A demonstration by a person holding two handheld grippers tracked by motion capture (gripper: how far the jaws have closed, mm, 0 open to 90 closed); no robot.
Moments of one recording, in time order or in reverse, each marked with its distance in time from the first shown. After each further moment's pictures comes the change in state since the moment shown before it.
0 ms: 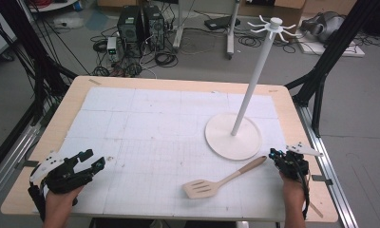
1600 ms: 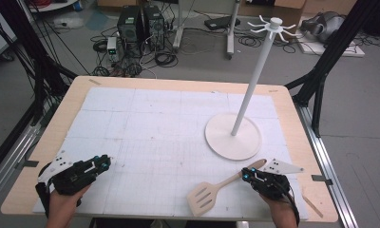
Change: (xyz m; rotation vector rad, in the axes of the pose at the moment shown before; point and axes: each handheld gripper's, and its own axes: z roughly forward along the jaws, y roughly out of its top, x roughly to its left) left arm -0.022 0.004 0.012 0.051 -0.166 0.076; right arm 0.082 -0.014 -0.026 -0.001 0.340 -0.157
